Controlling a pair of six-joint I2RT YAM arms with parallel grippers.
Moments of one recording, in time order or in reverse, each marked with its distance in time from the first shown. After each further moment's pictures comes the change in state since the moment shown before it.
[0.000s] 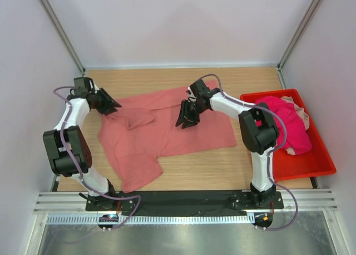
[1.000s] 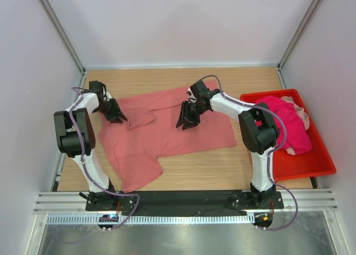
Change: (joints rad) left arm -0.059 0.229 0.101 -0.172 -0.089 0.234; right arm 0.000 -0.002 -0.017 0.004 -0.002 0.000
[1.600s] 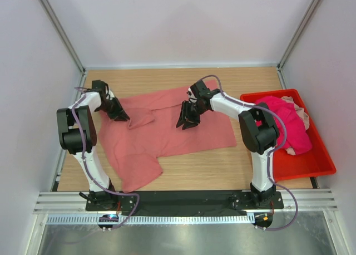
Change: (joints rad) left arm -0.021 0.055 0.033 0.031 0.056 -0.031; right arm -0.006 0.000 0.000 0.000 -0.001 0.000
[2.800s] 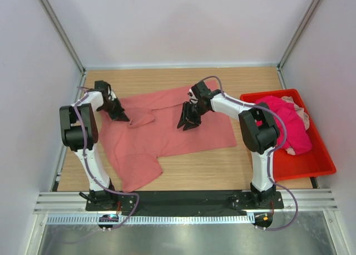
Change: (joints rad) left arm -0.015 0.053 0.026 0.000 -0.038 0.006; right arm -0.007 0.000 -0.018 0.003 -0.007 0.000
